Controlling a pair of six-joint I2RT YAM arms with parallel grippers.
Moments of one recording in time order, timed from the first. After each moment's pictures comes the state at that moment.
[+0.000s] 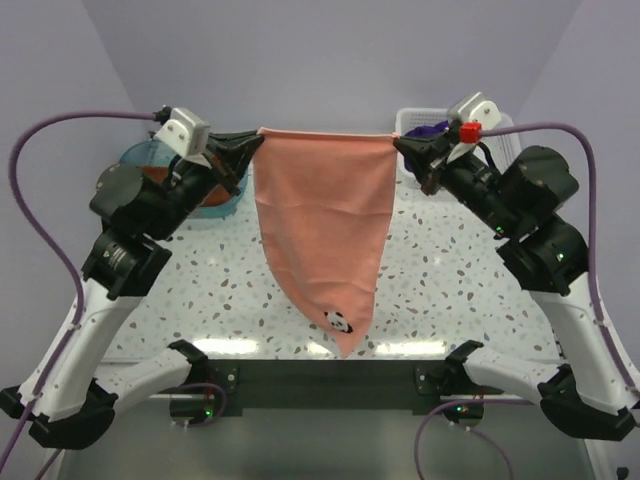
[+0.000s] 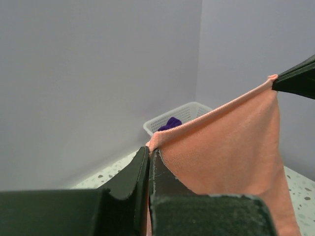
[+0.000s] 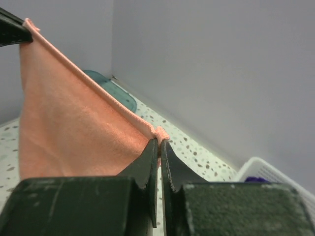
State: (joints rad) left arm -0.55 0.97 1.45 -0.20 0.16 -0.01; right arm 0.59 1.05 1.65 -0.48 -0.15 -0.16
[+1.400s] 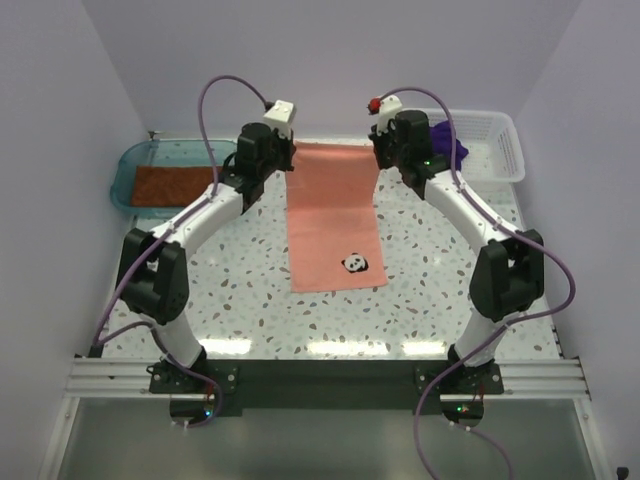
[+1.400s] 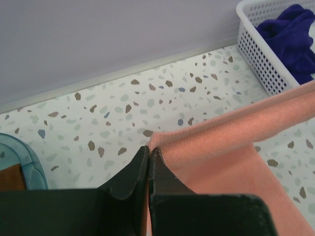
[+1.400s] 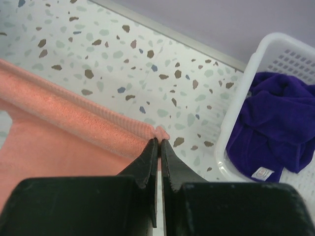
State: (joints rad) left arm -0.41 1.76 1.40 0.11 -0.05 -0.05; right arm 0.35 1.77 1.54 -0.19 0.02 -0.15
